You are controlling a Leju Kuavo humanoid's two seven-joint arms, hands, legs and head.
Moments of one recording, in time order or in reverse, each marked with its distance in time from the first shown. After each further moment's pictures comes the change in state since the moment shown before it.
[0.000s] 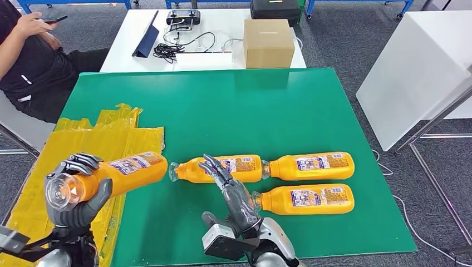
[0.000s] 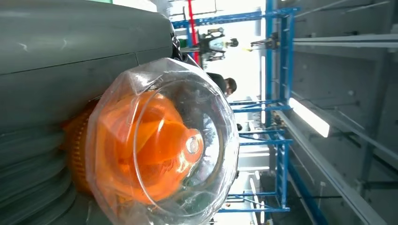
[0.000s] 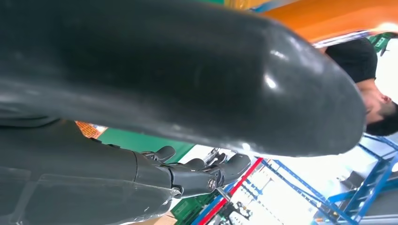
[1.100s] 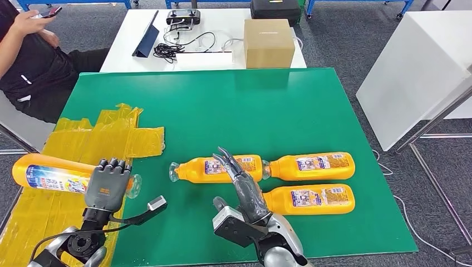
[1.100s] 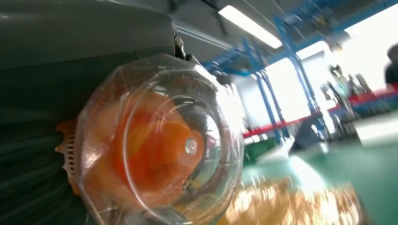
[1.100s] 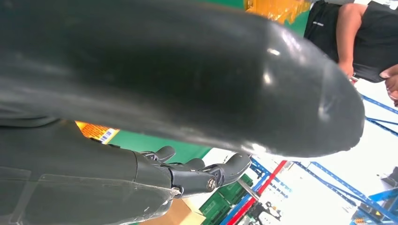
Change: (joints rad) left arm -0.247 0.418 -0.507 0.375 -1.630 0.368 0.949; right arm 0.036 0.018 -0.112 -0.057 0.015 0.090 0.087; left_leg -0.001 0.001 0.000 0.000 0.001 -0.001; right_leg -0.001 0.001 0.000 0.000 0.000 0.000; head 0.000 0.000
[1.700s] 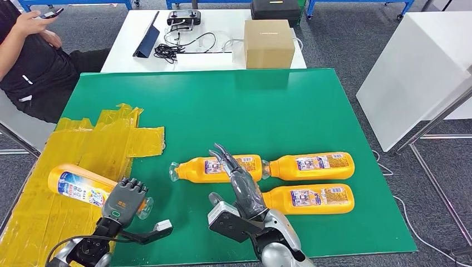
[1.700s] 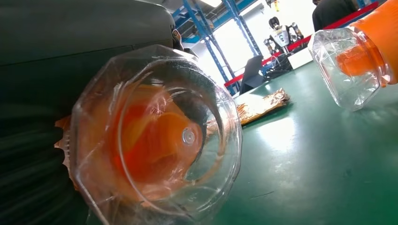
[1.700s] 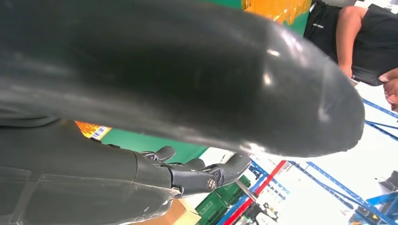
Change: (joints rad) left arm 0.037 -0.090 0.083 0.166 0.000 -0.088 -0.277; right arm -0.024 0.017 -0.004 0.000 0.022 0.027 0.026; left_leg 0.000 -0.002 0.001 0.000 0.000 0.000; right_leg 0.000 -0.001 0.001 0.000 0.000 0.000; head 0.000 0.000
